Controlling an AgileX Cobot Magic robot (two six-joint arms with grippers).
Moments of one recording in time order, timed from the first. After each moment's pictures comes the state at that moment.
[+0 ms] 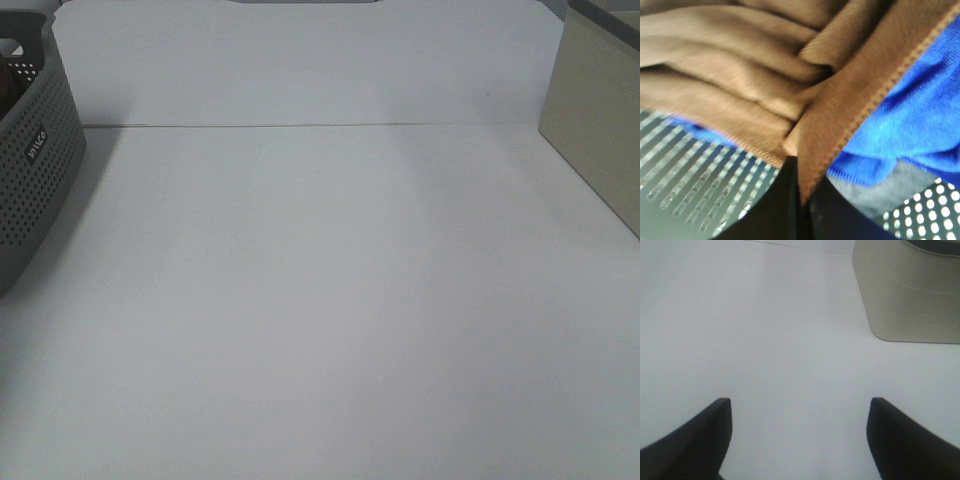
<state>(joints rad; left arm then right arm) 0.19 2.14 -1.87 0.38 1.21 0.90 0.07 0.00 -0.50 0.07 1.07 -0.10</state>
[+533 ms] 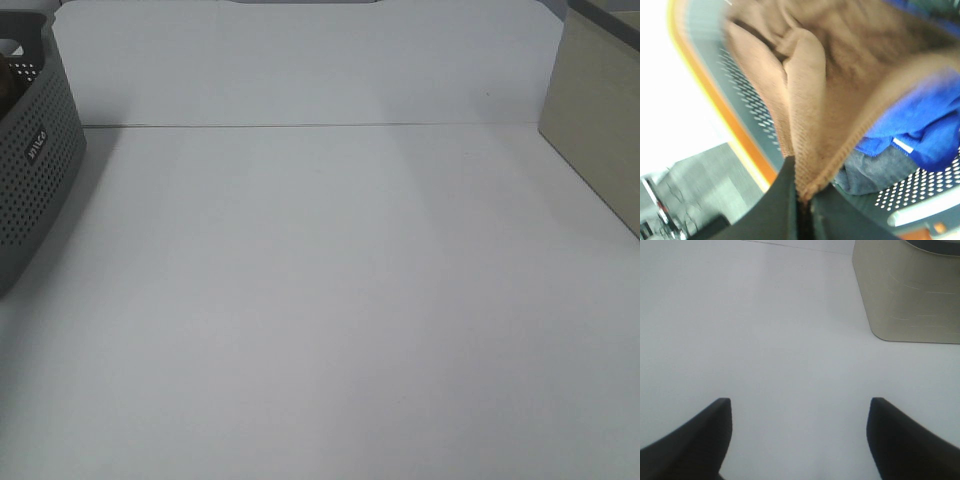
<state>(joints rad) 0.19 1.75 -1.87 0.22 1.21 0.86 0.07 0.00 -0.50 0.07 1.07 -0.10</state>
